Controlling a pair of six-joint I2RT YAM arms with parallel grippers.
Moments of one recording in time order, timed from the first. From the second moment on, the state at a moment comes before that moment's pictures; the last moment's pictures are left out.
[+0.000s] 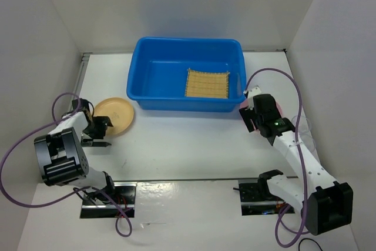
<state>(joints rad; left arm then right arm) 0.37 1.46 0.75 -0.64 0.04 -1.24 0.25 0.98 0.71 -0.53 0.34 -0.28</state>
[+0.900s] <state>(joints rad) 0.34 1.51 1.65 -0.75 -0.07 -1.23 0.25 0.92 0.69 -0.52 0.32 -0.29</state>
